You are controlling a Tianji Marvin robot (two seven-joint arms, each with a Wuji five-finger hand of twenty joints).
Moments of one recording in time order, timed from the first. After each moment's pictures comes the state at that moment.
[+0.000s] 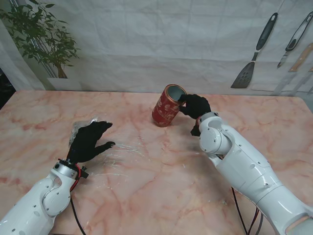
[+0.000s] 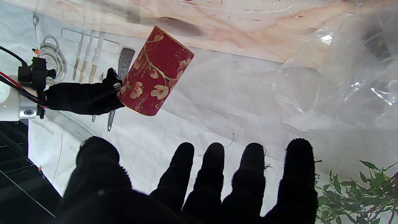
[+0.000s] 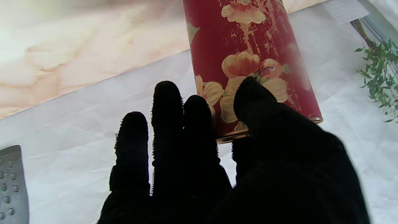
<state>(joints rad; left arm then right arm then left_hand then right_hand) 1.63 -1.10 -1.34 -1.40 0.99 -0.45 0.53 -1.10 -1.19 0.92 -1.25 -0.50 0.16 -0.18 0.67 0.05 -0.03 -0.05 0.43 0.21 0.13 0.45 0.47 0.23 0.16 0.30 0.38 0.32 0.22 0.34 0.20 0.48 0.66 0.34 0.85 -0.43 0.68 -0.21 0.65 -0.03 0.93 0.47 0.67 0.22 0.98 0.94 0.68 0.15 0.94 0.60 0.19 0.22 1.01 0.58</state>
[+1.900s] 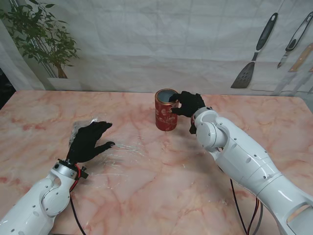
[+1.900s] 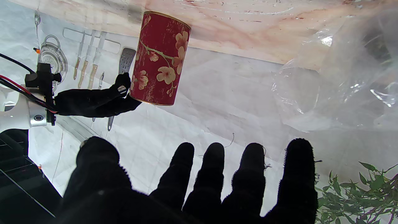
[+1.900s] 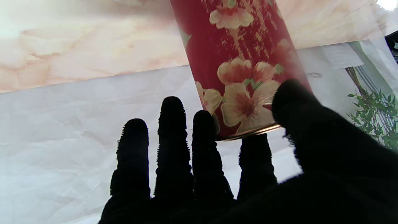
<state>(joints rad) 1.64 -1.10 -1.35 -1.40 0.98 -0.46 0.52 -1.01 -1.17 0.83 -1.25 -0.60 0.20 -0.04 0.67 0.05 -0.03 -0.05 0.43 0.21 0.13 0.45 0.47 0.23 0.16 0.30 0.38 0.32 0.22 0.34 0.20 0.48 0.66 0.34 0.53 -0.44 0.77 -0.13 0.46 -0.14 0.52 0.45 0.37 0.14 0.83 0.82 0.48 0.11 0.77 0.56 0.10 0.21 0.93 0.58</state>
